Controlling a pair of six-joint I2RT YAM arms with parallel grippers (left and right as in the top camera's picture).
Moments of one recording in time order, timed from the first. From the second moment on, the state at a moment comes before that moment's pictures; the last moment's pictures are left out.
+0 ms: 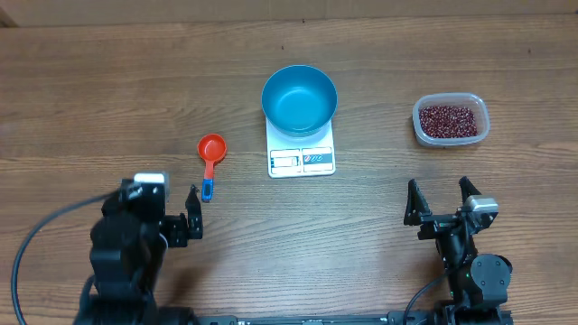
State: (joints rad) left arm -0.04 0.53 0.73 -0.74 -0.04 0.02; right arm 0.03 0.01 0.02 -0.03 -0.07 0.15
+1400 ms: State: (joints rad) left arm -0.04 1.49 1.45 -1.23 -0.02 0.09; right arm 0.03 0.01 0.02 -0.03 -0.07 0.15
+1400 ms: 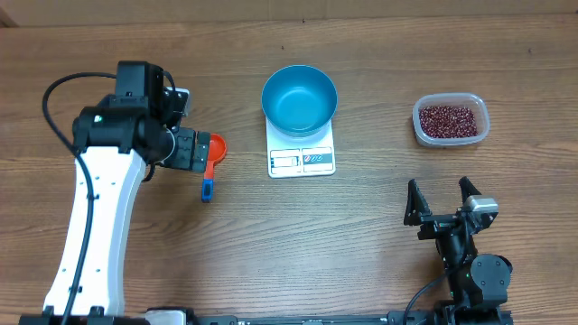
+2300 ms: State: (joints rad) left arm 0.02 1.68 1.46 -1.18 -0.02 0.12; right arm 0.03 0.01 0.02 -0.03 -0.07 0.15
